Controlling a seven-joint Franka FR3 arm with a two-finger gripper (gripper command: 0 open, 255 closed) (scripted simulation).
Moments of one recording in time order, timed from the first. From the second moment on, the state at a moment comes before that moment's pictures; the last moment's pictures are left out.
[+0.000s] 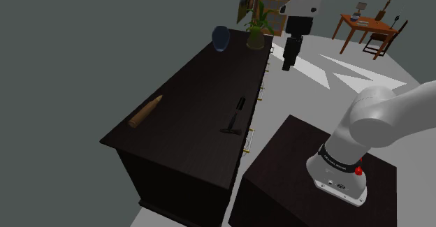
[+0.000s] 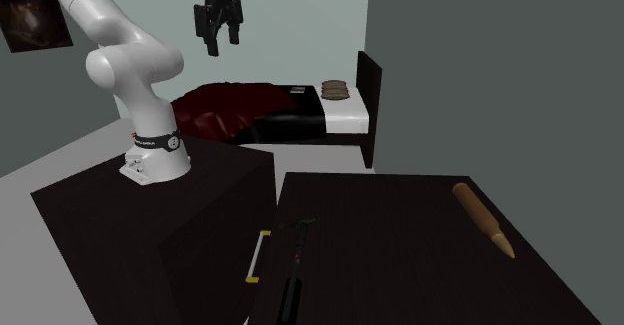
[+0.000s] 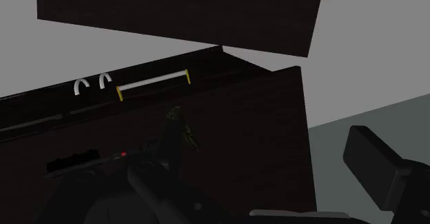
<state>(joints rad) 0.01 -0.76 -0.07 -2.45 0.11 1.54 -0.17</state>
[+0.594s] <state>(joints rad) -0.03 -0.60 -0.01 -2.54 0.12 1.82 -0.04</state>
